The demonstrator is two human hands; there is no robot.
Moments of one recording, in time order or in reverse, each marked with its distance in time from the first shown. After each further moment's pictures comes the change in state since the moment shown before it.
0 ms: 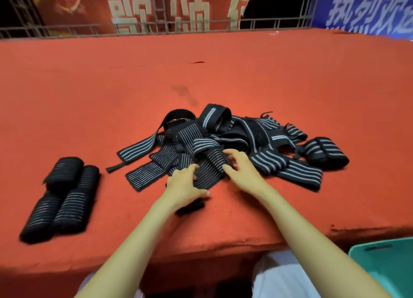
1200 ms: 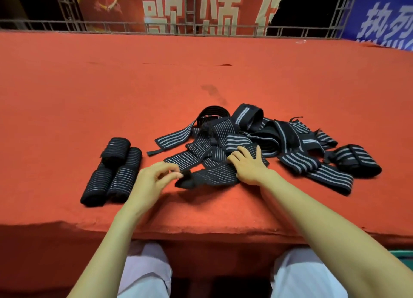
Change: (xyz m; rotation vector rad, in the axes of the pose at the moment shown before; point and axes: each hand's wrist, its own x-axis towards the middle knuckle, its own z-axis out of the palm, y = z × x) left_hand -0.092 -0.116 -0.066 -0.454 0.456 0.284; right_hand 0.018 -0.048 0.048 -0.965 -0.375 -0.181
